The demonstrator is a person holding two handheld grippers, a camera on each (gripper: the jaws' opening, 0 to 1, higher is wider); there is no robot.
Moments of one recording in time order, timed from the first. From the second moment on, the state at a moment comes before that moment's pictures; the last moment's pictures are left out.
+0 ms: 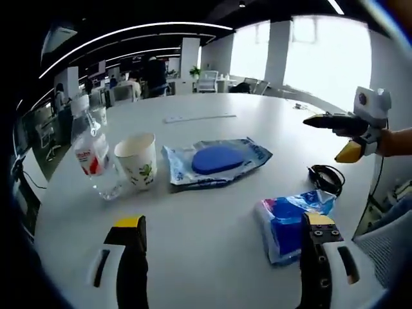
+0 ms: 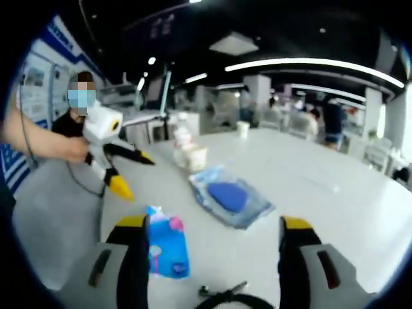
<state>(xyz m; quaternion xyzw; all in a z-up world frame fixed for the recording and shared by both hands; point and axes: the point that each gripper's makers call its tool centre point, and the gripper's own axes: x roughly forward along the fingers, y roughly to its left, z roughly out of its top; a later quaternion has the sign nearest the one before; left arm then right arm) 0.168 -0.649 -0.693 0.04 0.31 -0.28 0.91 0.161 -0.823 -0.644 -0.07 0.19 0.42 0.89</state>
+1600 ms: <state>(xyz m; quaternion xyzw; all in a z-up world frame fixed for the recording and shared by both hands) 0.126 -0.692 -0.727 0.04 0.40 -0.32 0.86 0.111 -0.799 -0.720 0.02 0.36 0.29 0.88</state>
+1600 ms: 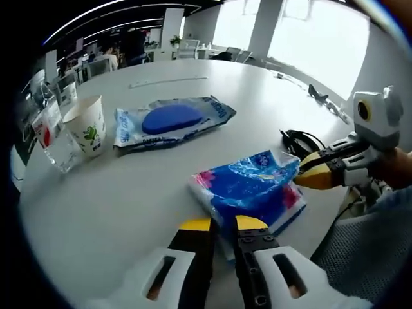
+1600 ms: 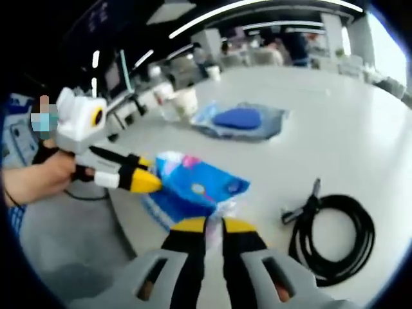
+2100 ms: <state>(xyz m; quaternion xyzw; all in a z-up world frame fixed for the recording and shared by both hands) 0.149 -0.729 -0.689 0.03 0.34 -0.33 0.88 0.137 -0.841 -0.684 0.02 0.31 0.28 0.91</state>
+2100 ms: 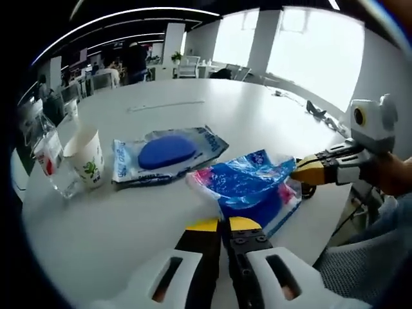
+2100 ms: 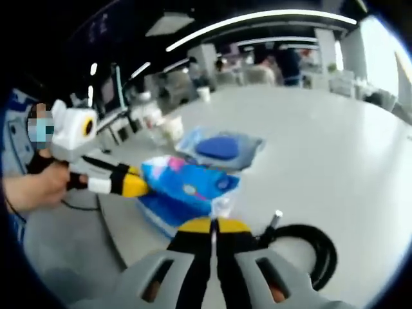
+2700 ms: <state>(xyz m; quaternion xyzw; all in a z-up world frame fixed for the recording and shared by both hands) 0.215 -0.808 -0.668 0.05 0.31 -0.36 0.88 0.192 -0.920 -0.659 0.03 0.27 0.21 0.94</state>
